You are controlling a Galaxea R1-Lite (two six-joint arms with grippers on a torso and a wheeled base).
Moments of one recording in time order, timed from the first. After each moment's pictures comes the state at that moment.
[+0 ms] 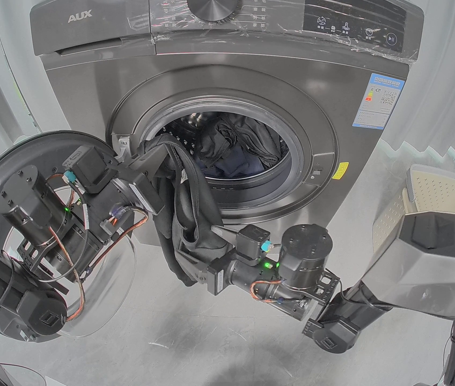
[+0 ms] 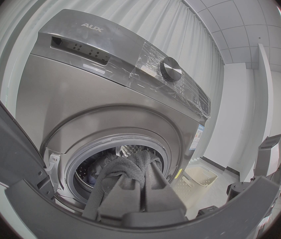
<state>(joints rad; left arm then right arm) -0.53 1.75 -0.55 -1.55 -0.05 -0.15 0.85 2.23 -0.89 -1.37 0.03 0.07</state>
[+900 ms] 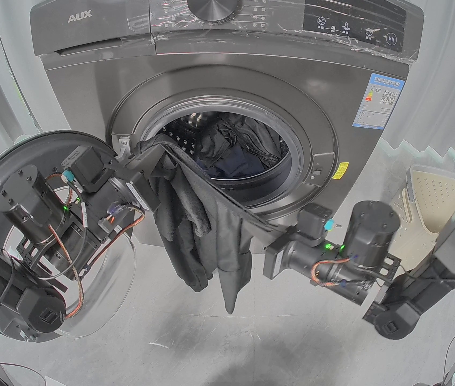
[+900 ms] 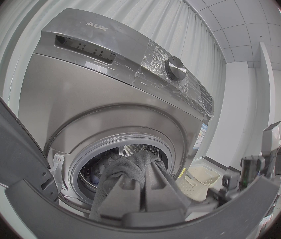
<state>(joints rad) -0.50 1.75 -0.55 -1.55 -0.05 -0.15 0.75 1.99 -0.67 -1.34 0.03 0.07</state>
